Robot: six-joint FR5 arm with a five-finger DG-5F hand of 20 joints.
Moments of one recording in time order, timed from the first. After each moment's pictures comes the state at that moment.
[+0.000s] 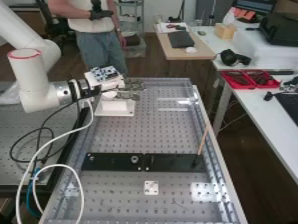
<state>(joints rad) 1.62 -1.88 -2.19 -2.32 -2.08 -0.55</state>
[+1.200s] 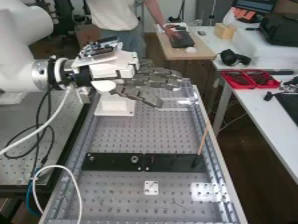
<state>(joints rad) 1.46 -1.74 -1.99 -2.45 -1.58 -0.68</state>
